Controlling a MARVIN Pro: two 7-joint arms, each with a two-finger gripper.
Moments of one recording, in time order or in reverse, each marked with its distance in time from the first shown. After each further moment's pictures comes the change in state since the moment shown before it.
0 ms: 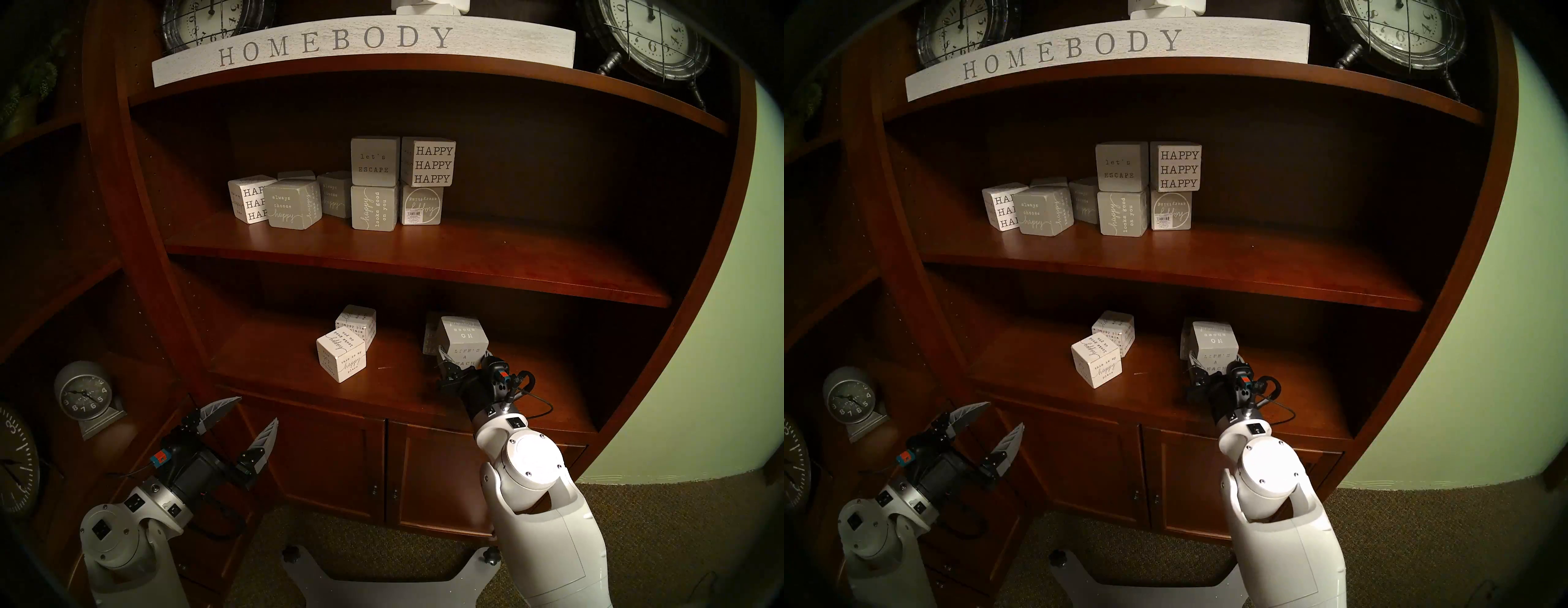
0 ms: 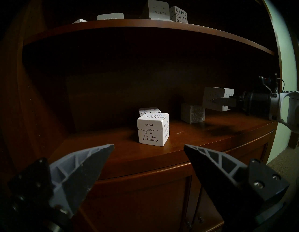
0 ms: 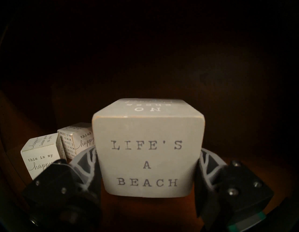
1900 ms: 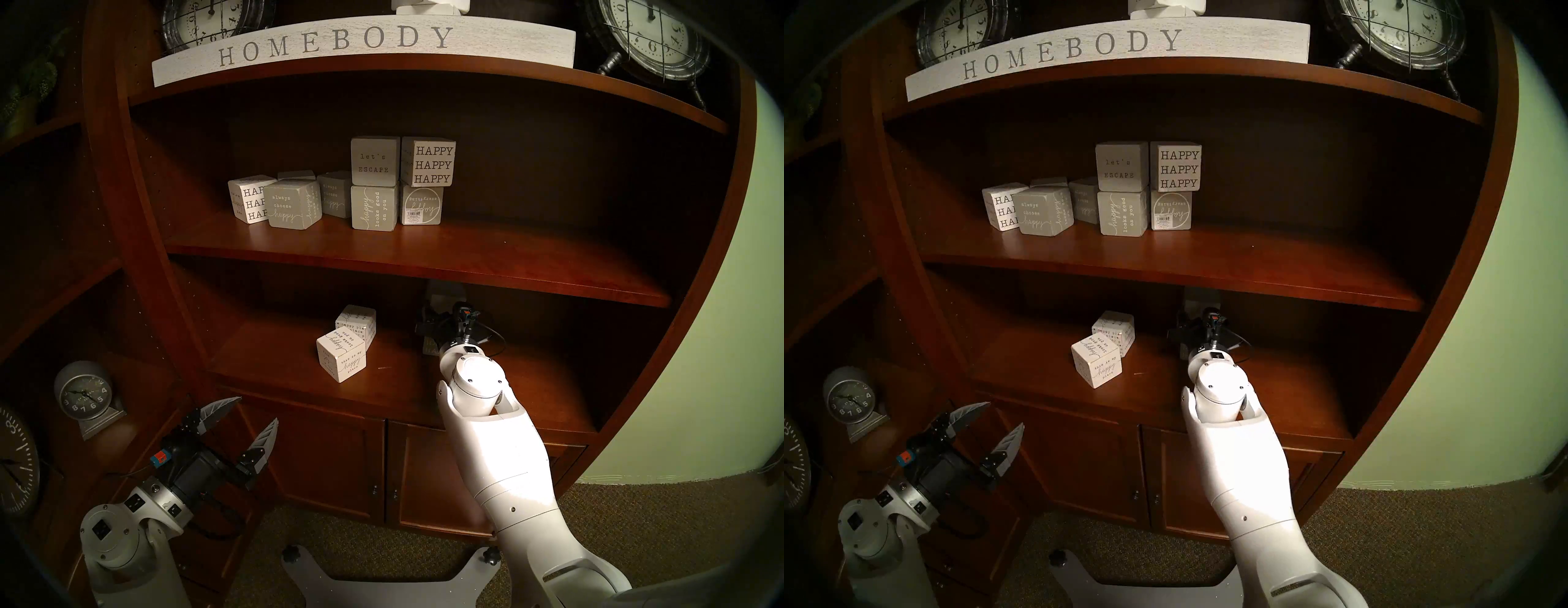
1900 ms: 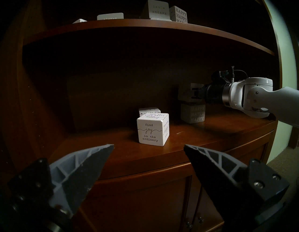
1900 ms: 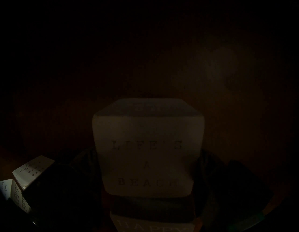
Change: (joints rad) left arm -0.012 -0.017 -0.012 0.001 0.012 0.000 -0.019; right arm 0.419 -0.121 -0.028 0.426 -0.010 0.009 -0.166
